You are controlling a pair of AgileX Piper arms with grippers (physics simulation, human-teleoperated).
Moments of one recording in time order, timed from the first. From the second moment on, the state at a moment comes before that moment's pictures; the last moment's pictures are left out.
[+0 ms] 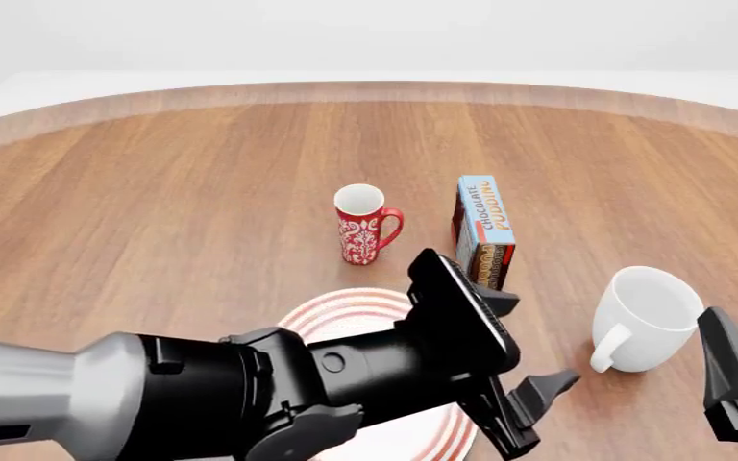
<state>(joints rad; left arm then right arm) -1.16 1.64 -0.86 -0.40 0.05 -0.01 0.00 -0.01 0.00 0.01</state>
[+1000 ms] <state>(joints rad) -1.17 1.75 -0.99 -0.32 0.03 -0.01 0.01 -0.01 -0.01 0.02</state>
